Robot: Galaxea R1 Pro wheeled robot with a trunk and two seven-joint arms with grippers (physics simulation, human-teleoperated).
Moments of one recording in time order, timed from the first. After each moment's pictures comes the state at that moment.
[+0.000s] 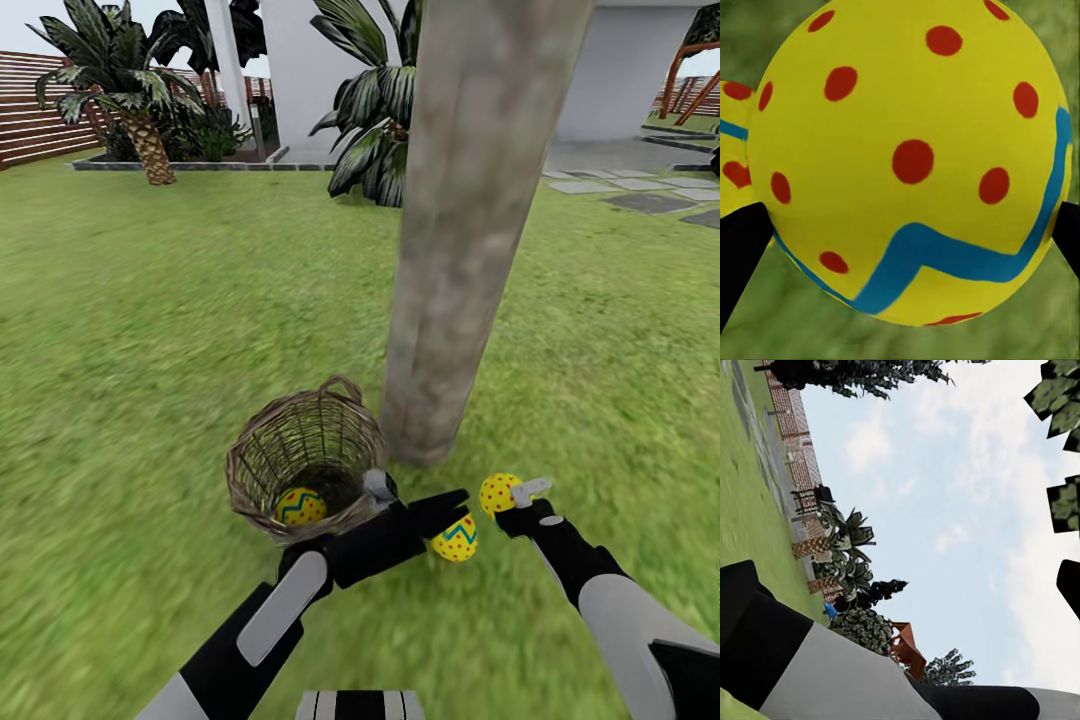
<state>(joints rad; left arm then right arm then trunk) -0.51 -0.10 -0.62 -1.21 1.31 0.56 -0.65 -0.82 -0.14 -0.17 -0.35 0.47 0.13 0.11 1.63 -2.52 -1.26</state>
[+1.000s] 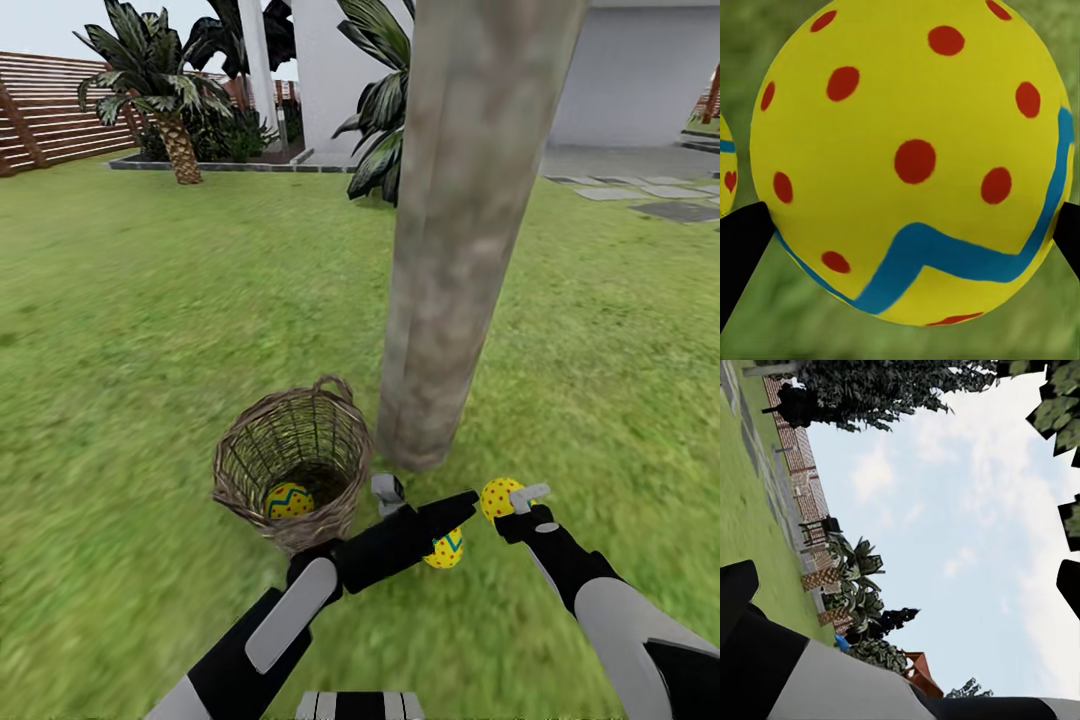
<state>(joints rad) -0.50 -0.11 -0.66 -1.20 1.31 0.48 -0.64 -0.82 -0.13 -0.17 -0.30 0.47 0.10 0.04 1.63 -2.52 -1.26</state>
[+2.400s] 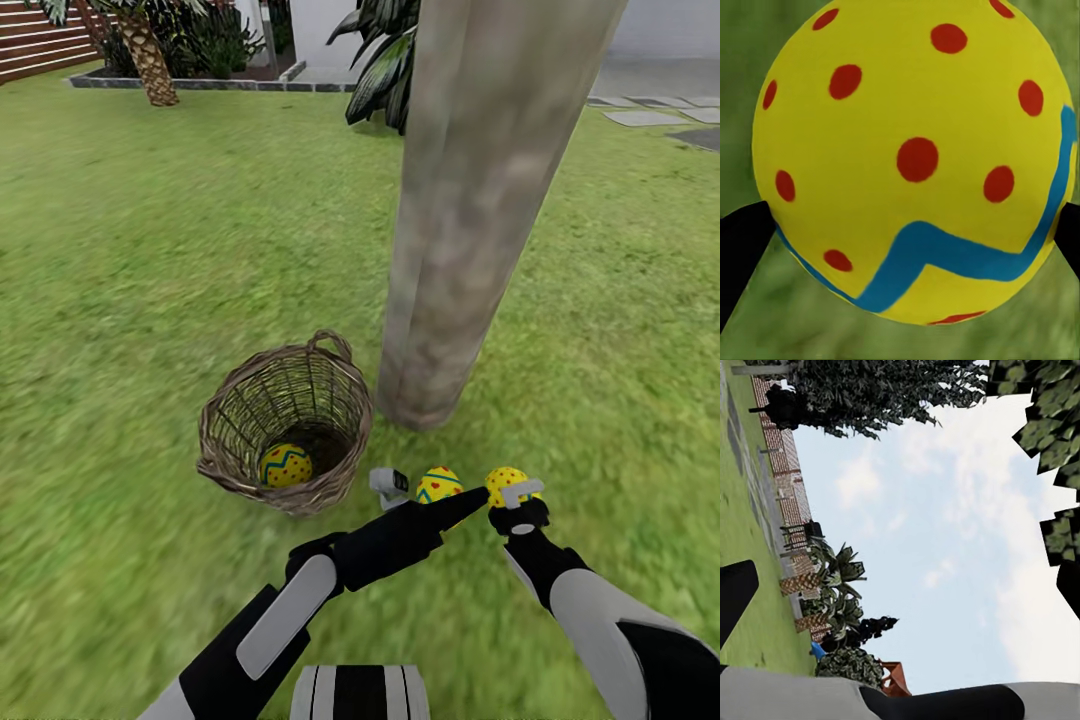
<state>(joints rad) -0.50 -0.09 -0.70 -1.33 1.31 0.45 -0.65 -0.87 -0.07 -0.16 -0.19 0.48 0.01 -0.25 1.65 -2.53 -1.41</state>
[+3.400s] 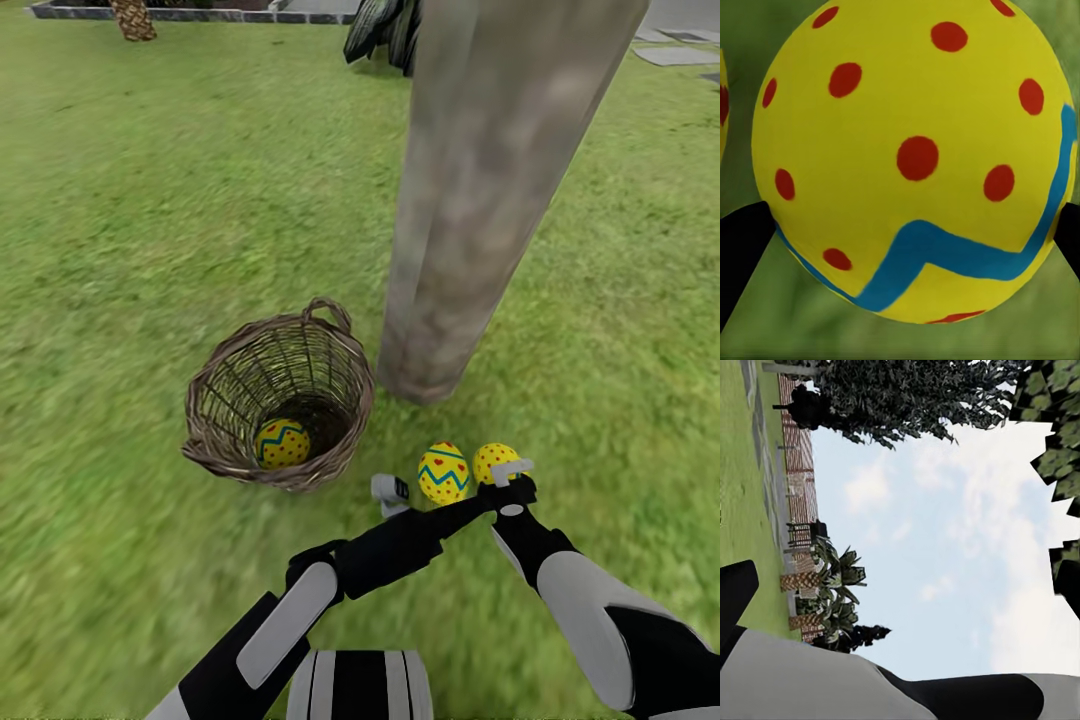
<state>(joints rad) -0.49 -0.09 -0.70 -1.32 1.30 0.45 -0.64 -0.91 -0.04 -0.17 -0.22 0.48 -0.03 -0.26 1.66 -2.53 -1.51</state>
